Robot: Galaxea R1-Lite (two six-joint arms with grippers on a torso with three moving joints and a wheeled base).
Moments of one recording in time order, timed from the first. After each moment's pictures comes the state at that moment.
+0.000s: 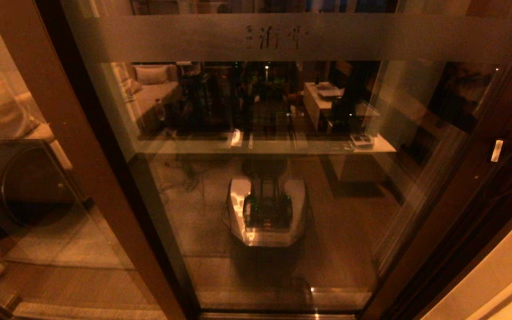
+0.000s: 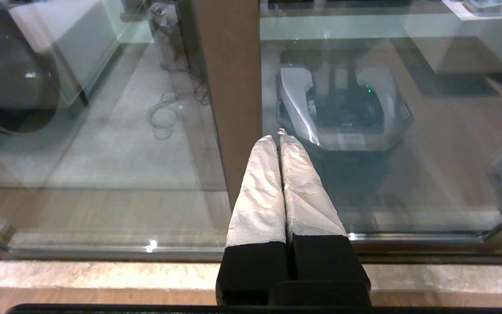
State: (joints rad) left arm 0.00 0.00 -0.04 0.10 -0.03 0.05; right arm -0.30 1.72 -1.06 -0.41 -0.19 -0.04
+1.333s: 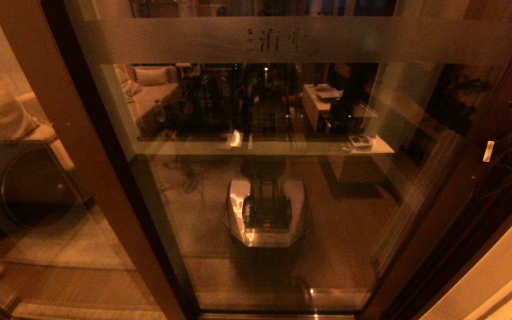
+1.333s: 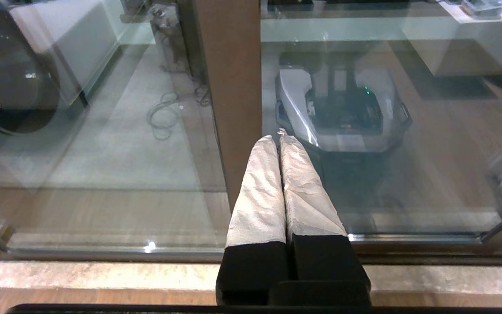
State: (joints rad) left arm 0.00 0.00 -0.04 0.10 -0.03 0.05; right arm -0.32 1.80 -1.12 -0.41 -0.15 -0.04
